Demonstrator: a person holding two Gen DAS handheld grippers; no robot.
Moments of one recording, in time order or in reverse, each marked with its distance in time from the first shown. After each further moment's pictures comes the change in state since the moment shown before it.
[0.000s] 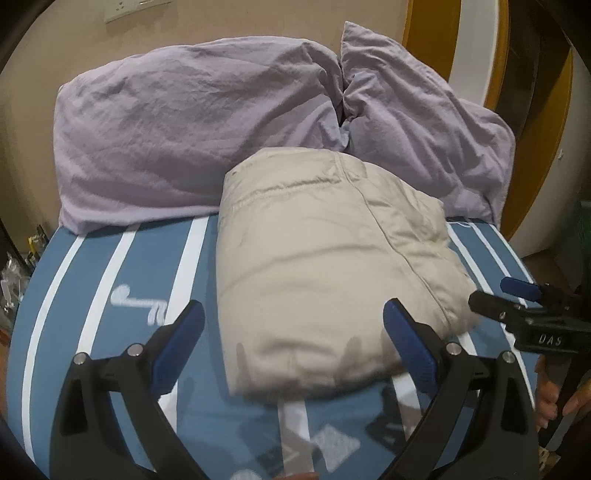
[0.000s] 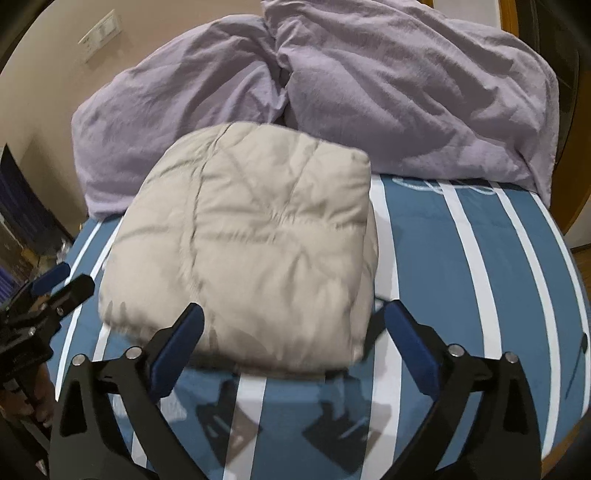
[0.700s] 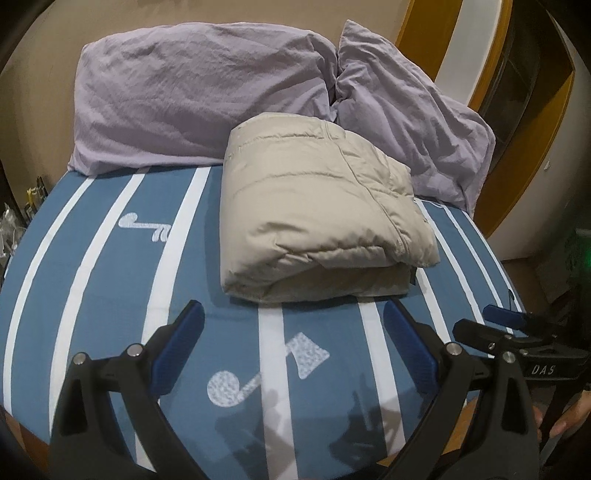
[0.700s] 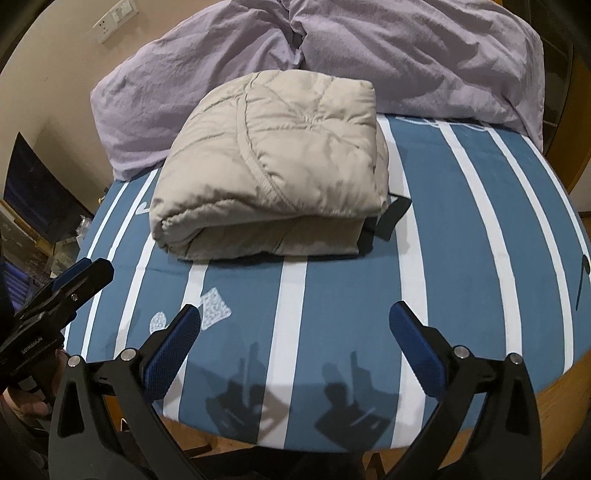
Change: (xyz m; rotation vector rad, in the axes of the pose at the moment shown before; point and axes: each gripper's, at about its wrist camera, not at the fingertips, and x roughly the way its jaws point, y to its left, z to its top) left arm -0.064 0.003 -0.065 -0.091 0.064 -0.076; right arm -0.051 0.022 -0.076 0.058 0.118 0.055
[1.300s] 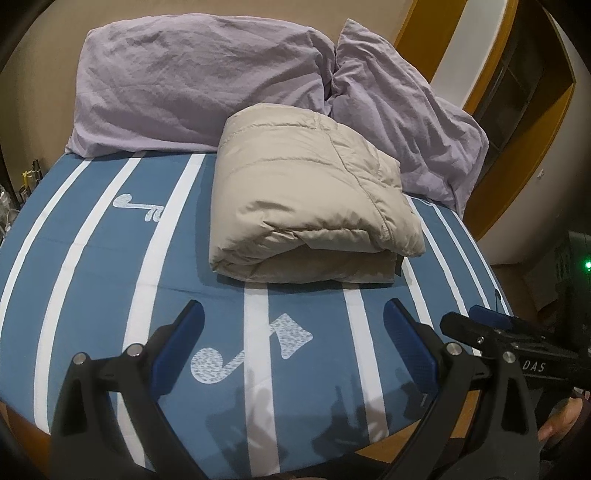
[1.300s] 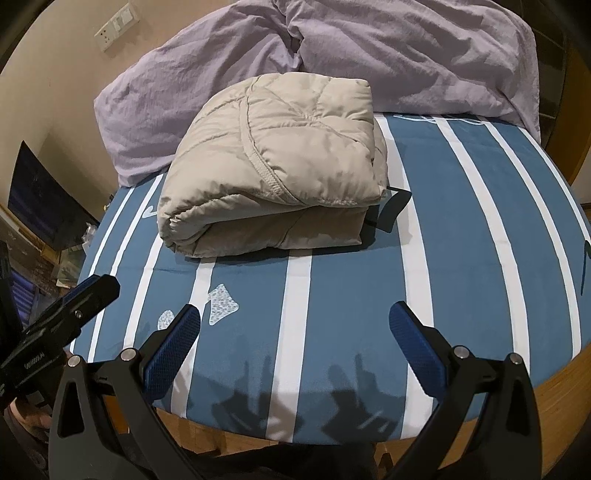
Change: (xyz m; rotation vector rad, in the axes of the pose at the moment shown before) left arm -0.007 -0.005 -0.016 -0.036 0.014 -0.039; right arm -0.007 -0.001 -0.011 0.025 -0.031 0.020
